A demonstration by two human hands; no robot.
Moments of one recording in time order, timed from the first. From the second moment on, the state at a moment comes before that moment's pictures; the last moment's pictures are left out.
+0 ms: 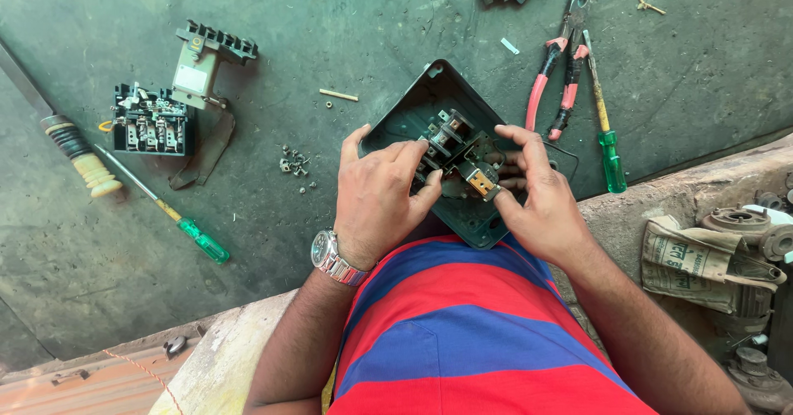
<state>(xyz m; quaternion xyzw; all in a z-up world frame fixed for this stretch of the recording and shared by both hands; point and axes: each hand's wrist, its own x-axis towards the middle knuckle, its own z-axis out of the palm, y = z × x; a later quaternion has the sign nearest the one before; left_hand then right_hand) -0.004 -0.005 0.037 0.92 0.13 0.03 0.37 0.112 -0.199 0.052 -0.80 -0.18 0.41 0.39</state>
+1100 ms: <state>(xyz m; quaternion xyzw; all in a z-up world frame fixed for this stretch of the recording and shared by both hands) -0.009 -0.007 0.034 0.91 0.14 0.05 0.38 0.115 -0.213 0.027 -0.70 -0.09 0.48 0.51</state>
